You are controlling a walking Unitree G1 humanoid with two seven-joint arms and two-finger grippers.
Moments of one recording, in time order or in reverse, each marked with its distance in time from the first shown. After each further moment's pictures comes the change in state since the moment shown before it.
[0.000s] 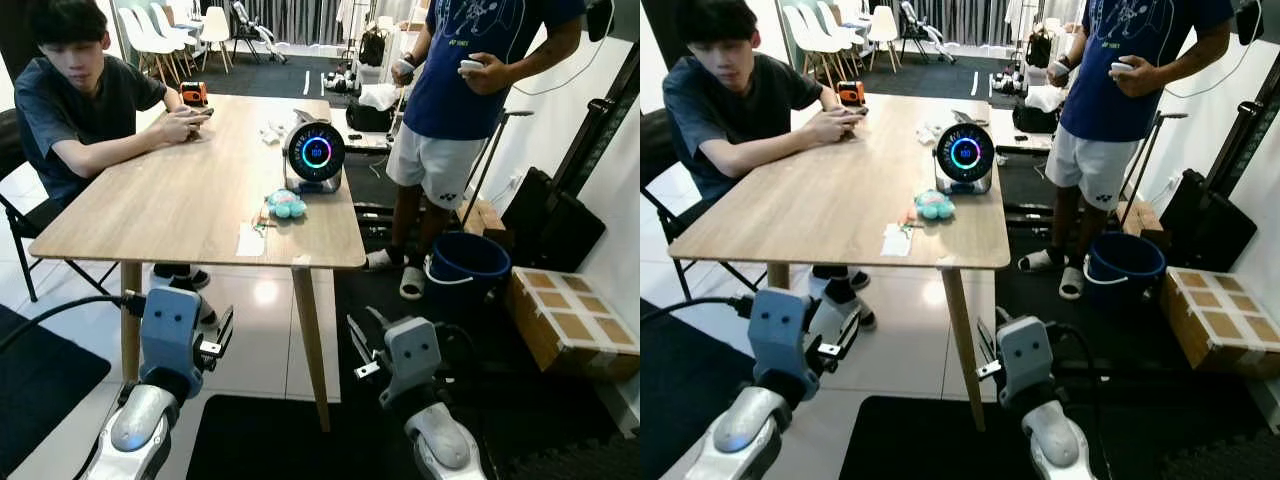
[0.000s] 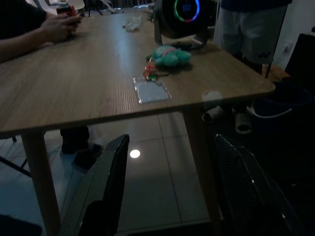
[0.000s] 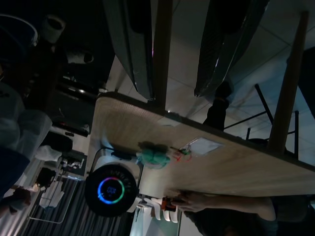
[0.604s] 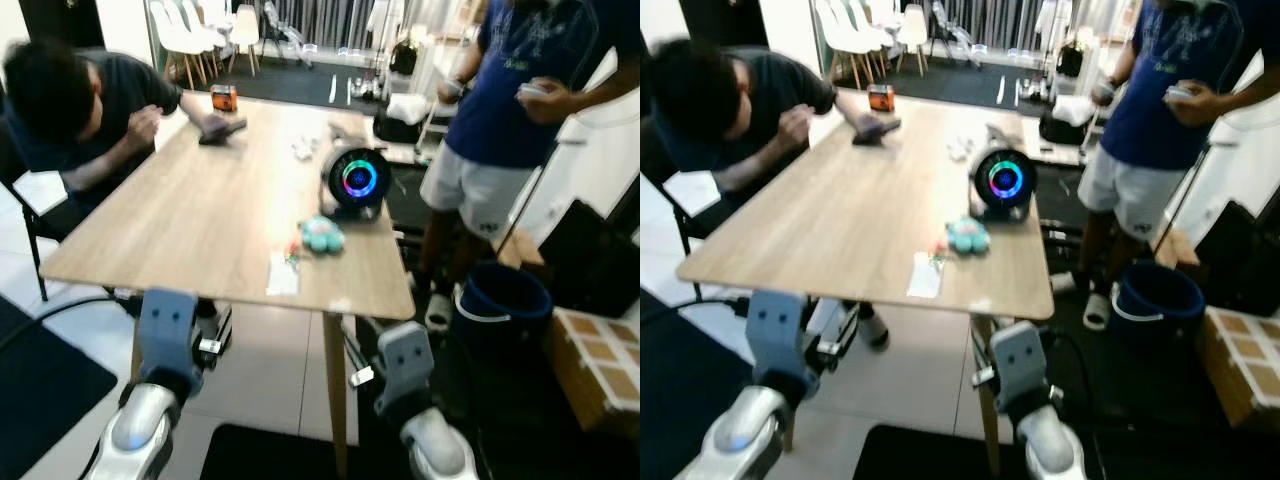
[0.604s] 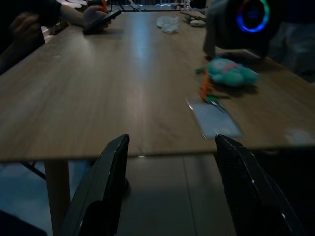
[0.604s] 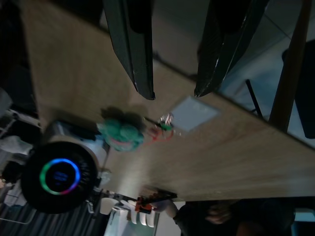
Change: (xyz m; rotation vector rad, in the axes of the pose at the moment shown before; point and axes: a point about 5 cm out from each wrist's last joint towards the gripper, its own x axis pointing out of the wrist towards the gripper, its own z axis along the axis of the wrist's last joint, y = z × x) left arm 0.000 -0.001 0.002 -0.017 0.001 0.007; right arm -0.002 0.006 -0.002 0.004 0.015 0.020
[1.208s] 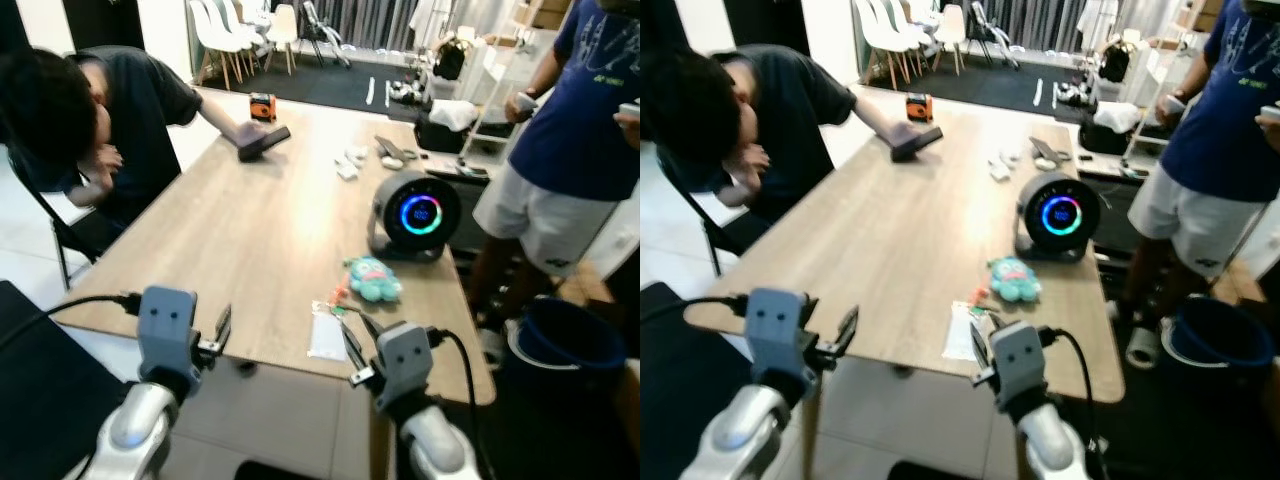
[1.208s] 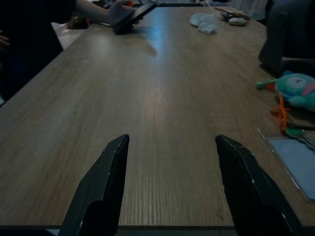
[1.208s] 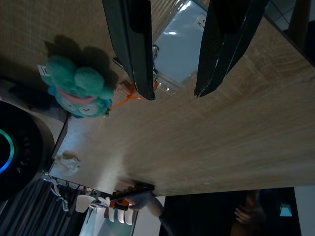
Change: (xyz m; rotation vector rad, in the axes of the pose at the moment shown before) left arm -0.002 0.000 0.001 -0.030 0.005 -0.044; right arm 0.001 0.000 0.000 -0.008 0.001 0.005
